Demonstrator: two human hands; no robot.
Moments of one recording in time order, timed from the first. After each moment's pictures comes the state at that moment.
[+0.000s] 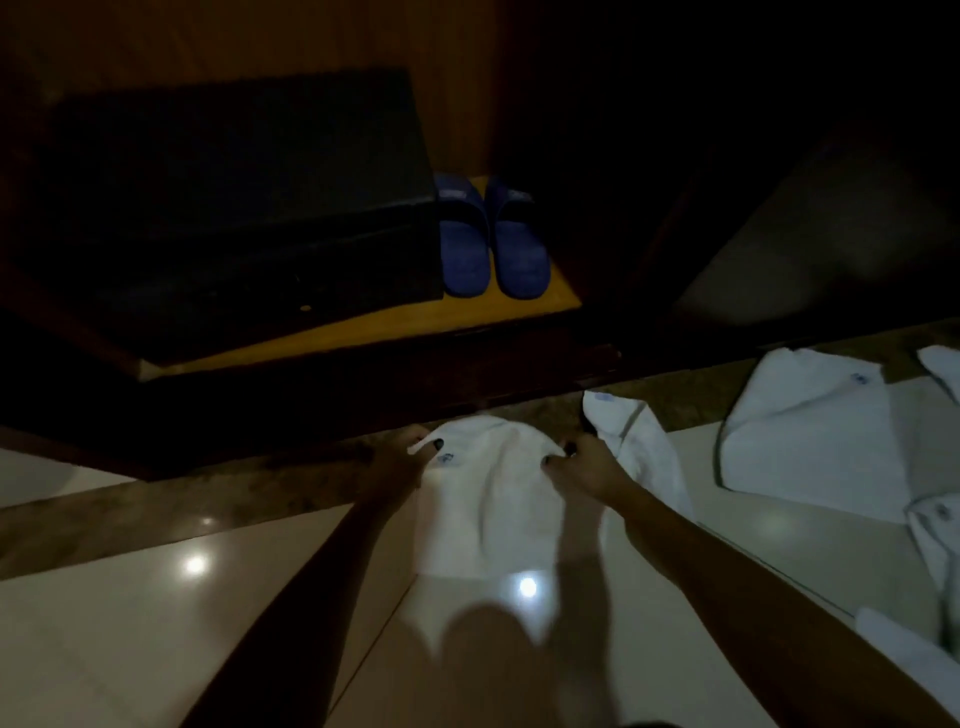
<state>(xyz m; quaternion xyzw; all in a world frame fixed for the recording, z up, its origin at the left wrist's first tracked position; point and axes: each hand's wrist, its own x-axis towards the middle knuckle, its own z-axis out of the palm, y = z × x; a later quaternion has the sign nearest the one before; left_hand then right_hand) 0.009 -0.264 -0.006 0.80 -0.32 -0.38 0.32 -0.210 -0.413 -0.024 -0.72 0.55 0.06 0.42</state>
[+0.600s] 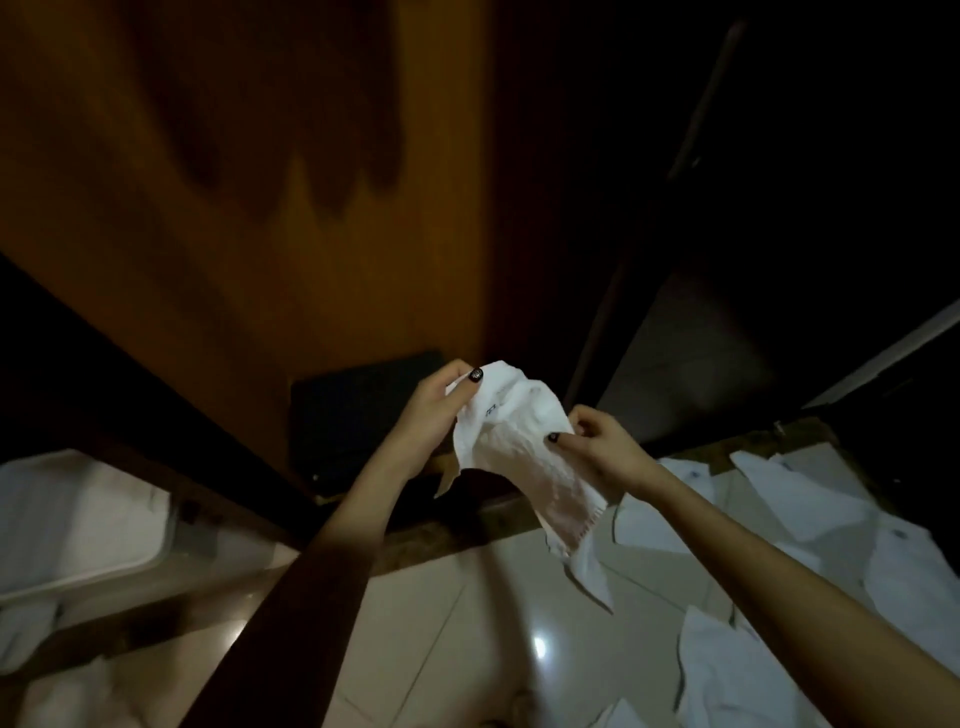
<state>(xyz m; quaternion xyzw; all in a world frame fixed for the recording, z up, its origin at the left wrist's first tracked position) -0.011 -0.265 0.706 0.63 -0.41 -0.44 0.49 -0.231 -0.372 0.664 -0.70 0.41 -0.11 0.57</state>
